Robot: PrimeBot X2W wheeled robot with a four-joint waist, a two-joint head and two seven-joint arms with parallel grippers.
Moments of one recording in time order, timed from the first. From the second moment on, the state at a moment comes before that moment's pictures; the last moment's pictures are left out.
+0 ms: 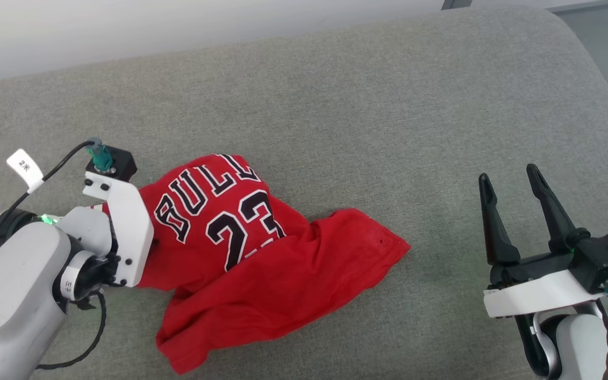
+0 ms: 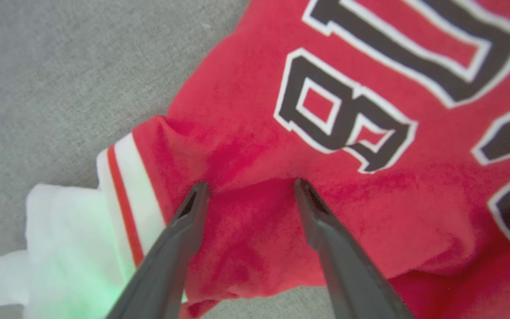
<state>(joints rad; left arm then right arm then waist) -0.66 0.69 -0.71 0.24 -0.80 0.12 0.89 -0.16 -0.11 0.03 0.06 0.15 0.13 -0.26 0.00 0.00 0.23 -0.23</state>
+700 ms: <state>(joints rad) -0.43 0.86 -0.67 0.13 -0.85 0.32 0.94 -0.16 -0.14 0.03 0.06 0.15 0.13 -0.26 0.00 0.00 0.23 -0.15</state>
